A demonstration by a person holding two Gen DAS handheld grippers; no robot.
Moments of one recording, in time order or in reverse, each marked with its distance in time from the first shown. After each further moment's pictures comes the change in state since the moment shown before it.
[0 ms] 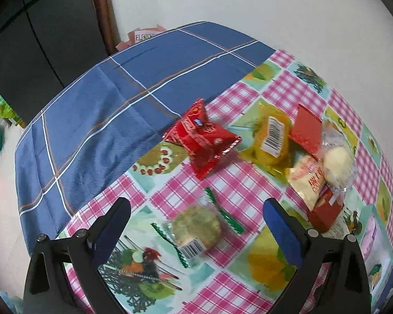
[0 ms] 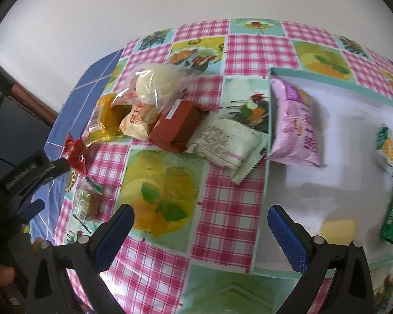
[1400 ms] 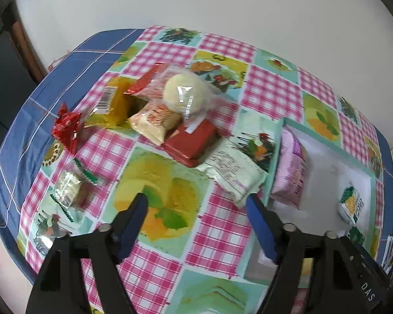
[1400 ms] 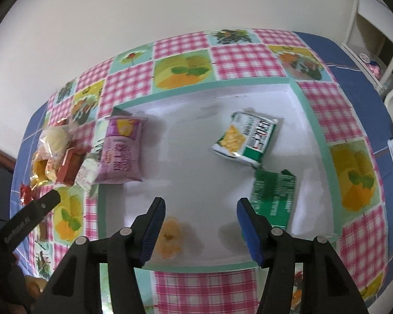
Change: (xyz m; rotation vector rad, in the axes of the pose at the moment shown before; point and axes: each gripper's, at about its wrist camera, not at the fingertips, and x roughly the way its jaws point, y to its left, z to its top) left arm -0.047 -0.158 -0.087 0.364 0.034 -0.168; right arm -0.077 -0.156 -0.010 0.221 -0.062 -0.215
